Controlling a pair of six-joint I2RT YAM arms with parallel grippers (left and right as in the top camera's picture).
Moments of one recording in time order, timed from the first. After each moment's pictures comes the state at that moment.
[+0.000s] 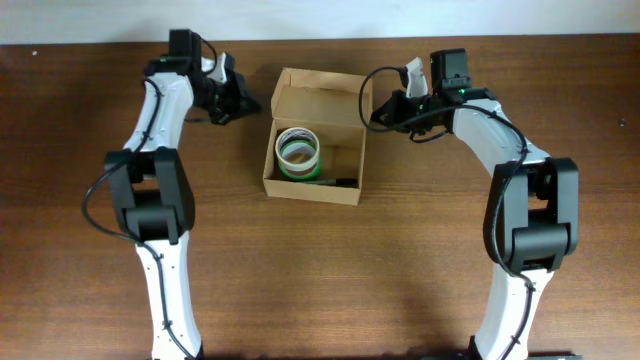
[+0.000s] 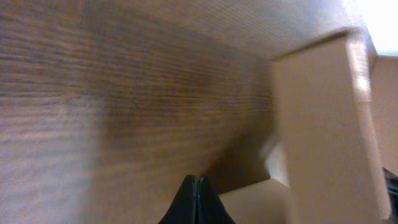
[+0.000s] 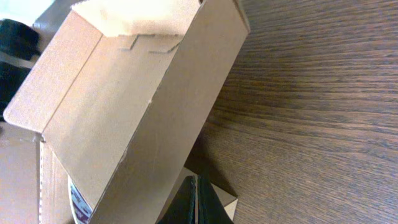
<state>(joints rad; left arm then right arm) 0.01 2.54 2.19 -0.92 0.72 -0.37 0.08 2.17 1.62 -0.48 -0.67 0.34</state>
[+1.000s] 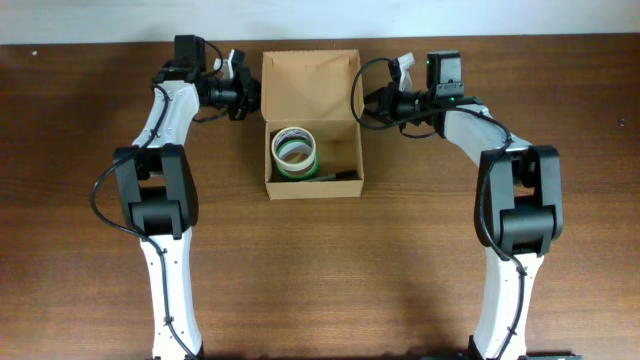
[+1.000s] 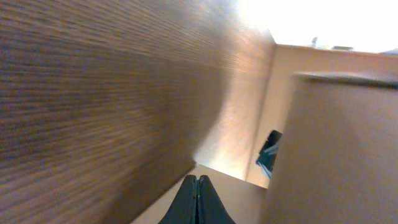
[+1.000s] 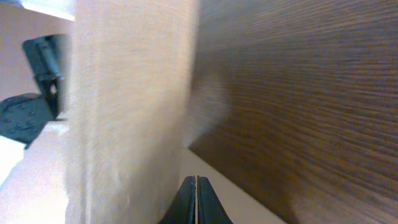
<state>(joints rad) 0.01 2.60 2.19 -0.71 1.07 -0.52 0.08 2.29 1.62 -0.14 -0.99 0.52</state>
